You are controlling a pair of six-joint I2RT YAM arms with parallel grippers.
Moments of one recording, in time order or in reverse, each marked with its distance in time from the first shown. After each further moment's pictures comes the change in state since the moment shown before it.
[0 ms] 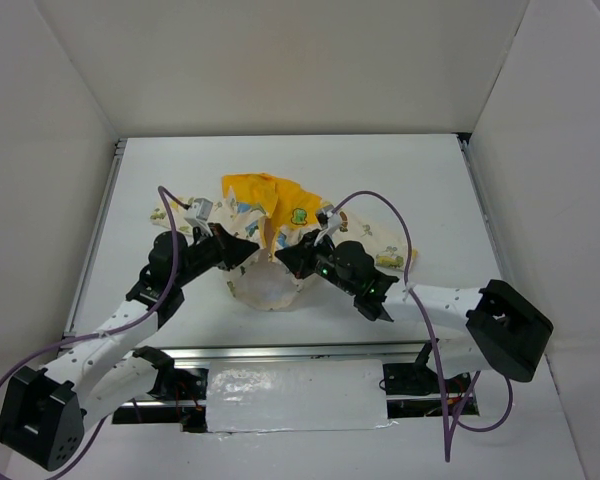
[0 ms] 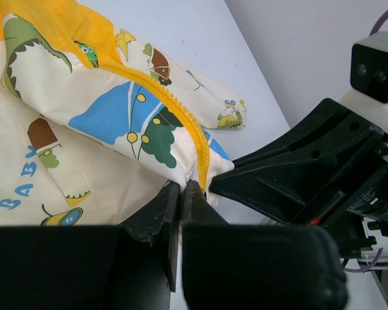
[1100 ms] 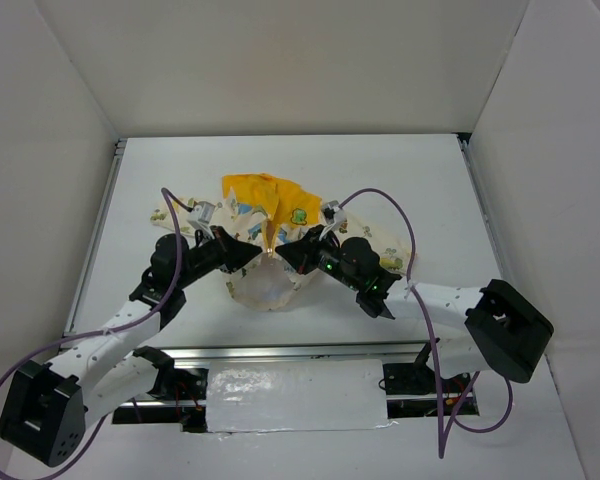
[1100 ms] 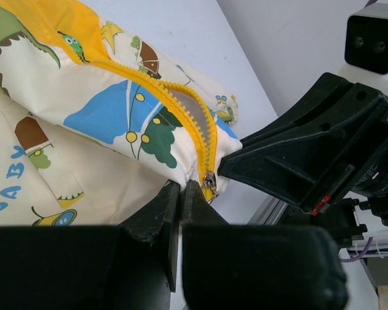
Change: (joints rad) left arm 0.000 0.022 -0.045 0.084 0.048 -0.024; right arm -0.052 0.001 -0.007 0.062 -0.091 0.079
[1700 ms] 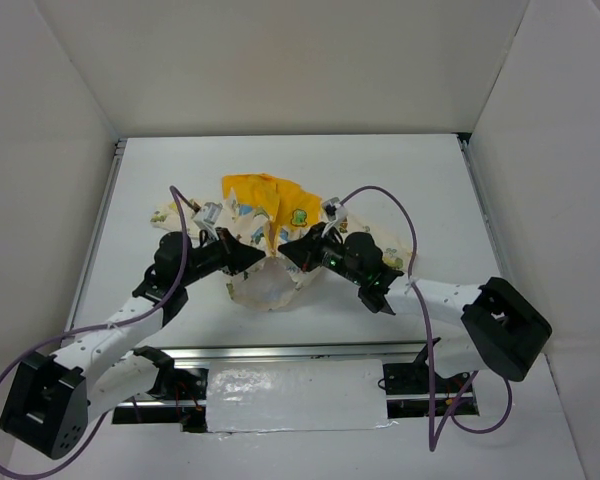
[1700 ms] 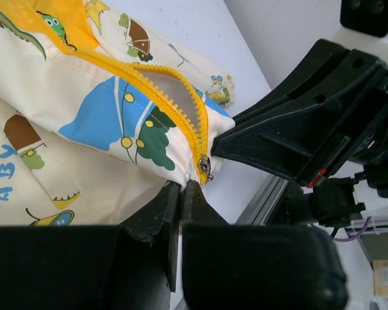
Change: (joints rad) left arm 0.001 0.044 0.003 0.010 0.071 0.011; right arm -0.057 0.017 0.000 0.006 -0.087 -0.014
